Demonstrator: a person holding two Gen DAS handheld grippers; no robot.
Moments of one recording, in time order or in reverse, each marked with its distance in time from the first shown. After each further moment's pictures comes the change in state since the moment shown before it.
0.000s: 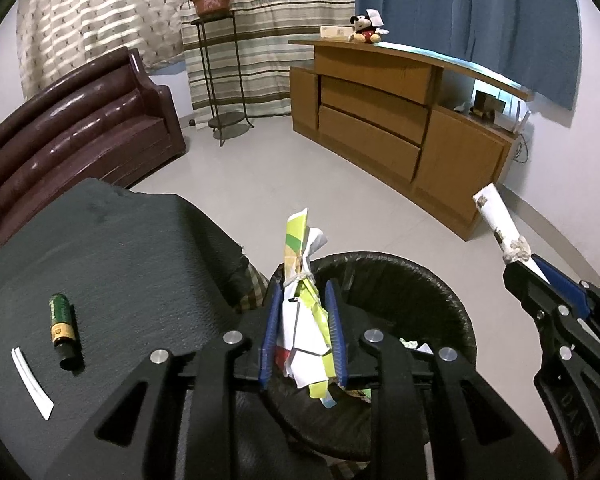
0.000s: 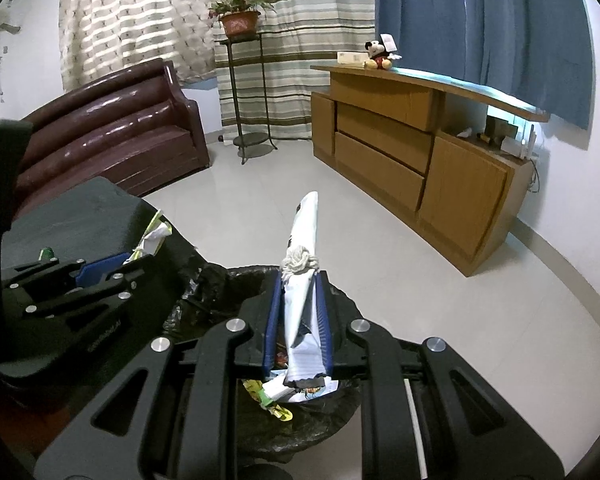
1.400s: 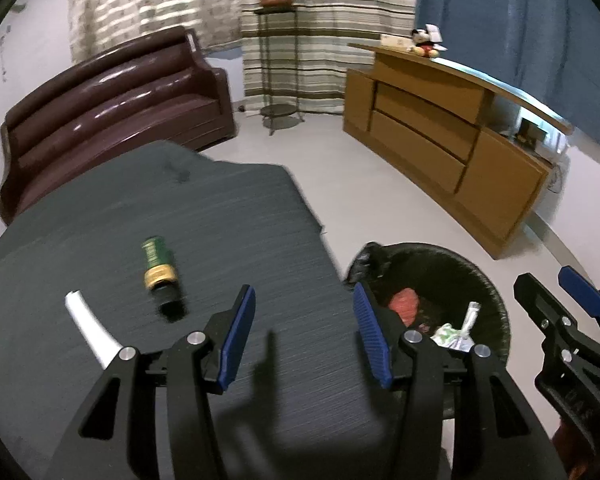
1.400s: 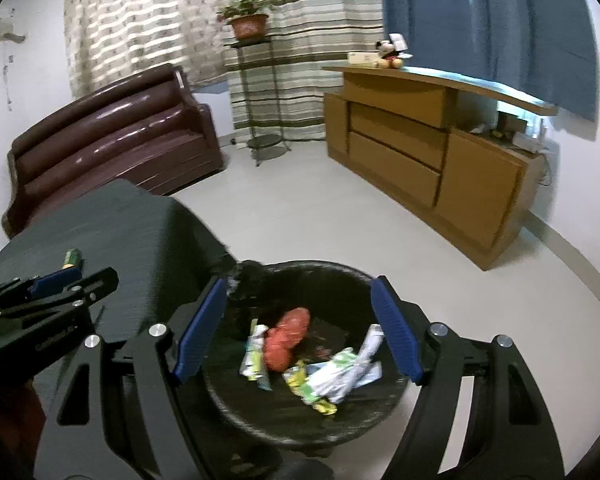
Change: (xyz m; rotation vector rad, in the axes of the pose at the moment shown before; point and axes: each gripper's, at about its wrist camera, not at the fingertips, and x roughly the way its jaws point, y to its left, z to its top) left arm -0.037 0.075 -0.021 -0.155 0.010 0.112; right arm -0.011 0.047 -0.007 0.008 -0.005 0.071
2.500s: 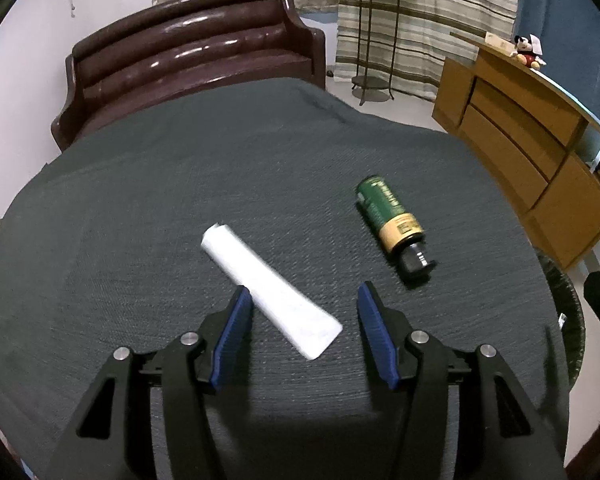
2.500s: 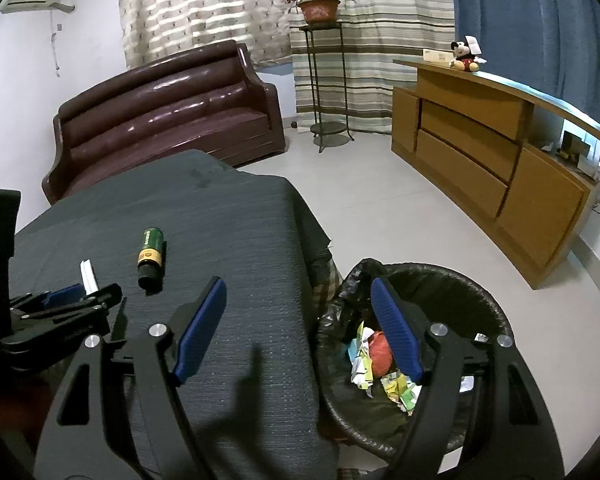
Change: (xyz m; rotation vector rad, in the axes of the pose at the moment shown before) left arm 0.017 0.131 -0.029 -0.203 0.122 0.189; right arm 0.016 0.096 0.004 -0.111 0.050 0.150
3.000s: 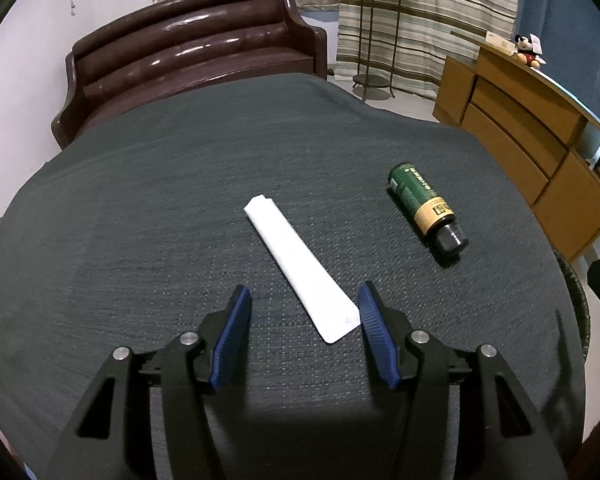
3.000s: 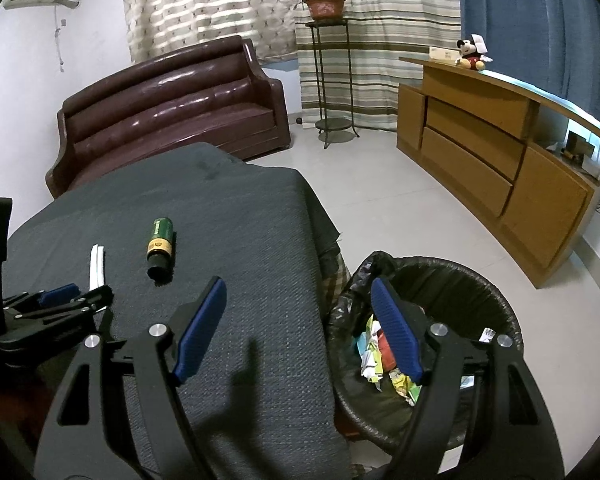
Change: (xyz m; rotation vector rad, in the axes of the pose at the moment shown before) left arm -0.006 0.021 -0.010 0.014 -0.001 -0.006; right arm 0.001 0.009 -0.007 -0.009 0.013 0.010
